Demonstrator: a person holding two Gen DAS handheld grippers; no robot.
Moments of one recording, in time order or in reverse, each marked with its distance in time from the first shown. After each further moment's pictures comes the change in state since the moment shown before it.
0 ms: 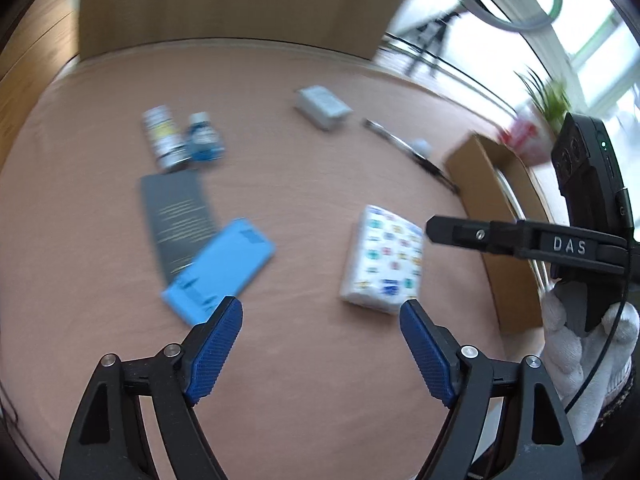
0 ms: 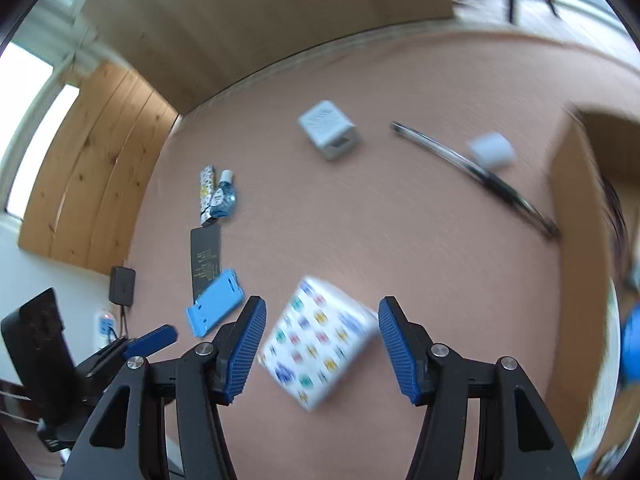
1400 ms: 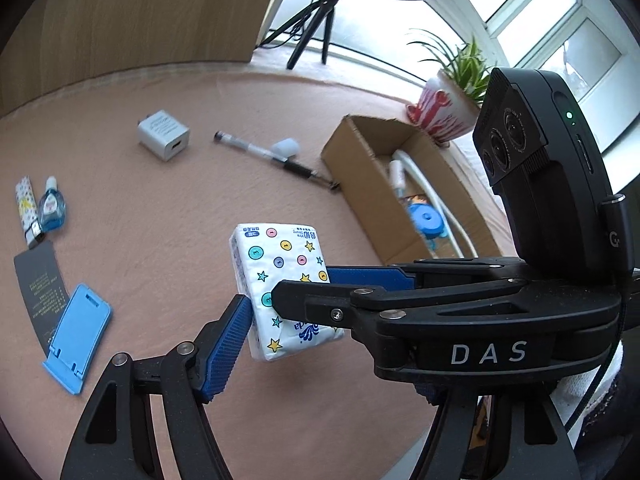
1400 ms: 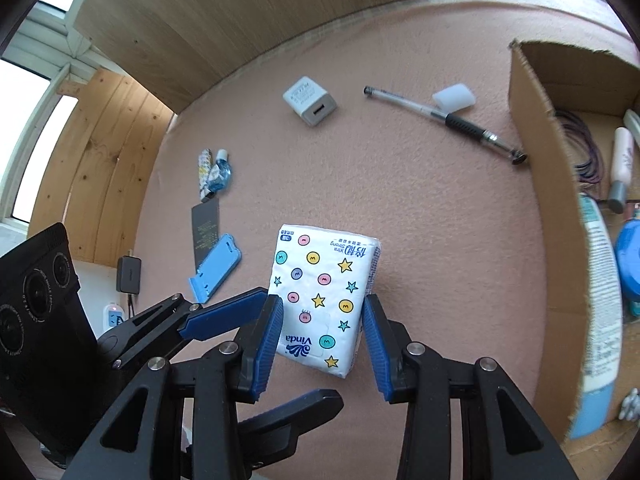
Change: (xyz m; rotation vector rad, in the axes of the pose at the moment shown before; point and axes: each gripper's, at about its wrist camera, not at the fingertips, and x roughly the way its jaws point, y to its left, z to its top) left arm 0.019 -0.090 0.016 0.174 -0.019 -0.215; right arm -0.014 -0.008 -0.033 0.051 0.012 0.019
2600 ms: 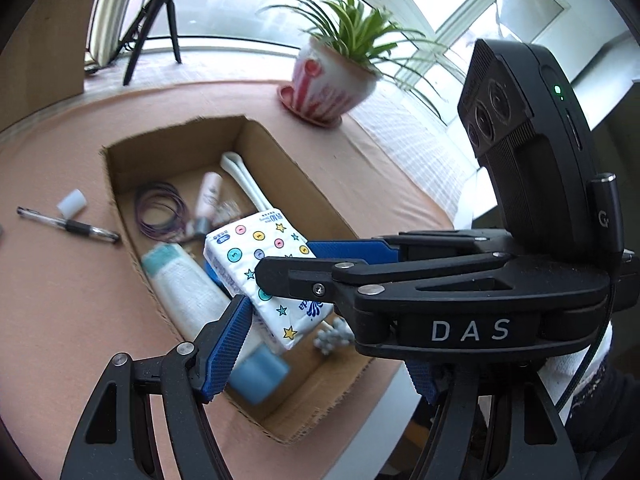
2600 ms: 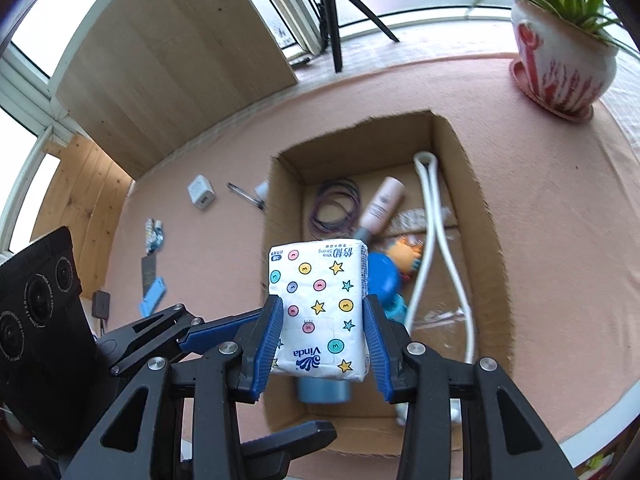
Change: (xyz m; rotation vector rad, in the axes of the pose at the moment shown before) left arm 0.085 -0.168 0.035 0.175 0.064 -0.204; right arm -0.137 -0.126 -0.008 0.046 -0.159 -0.147
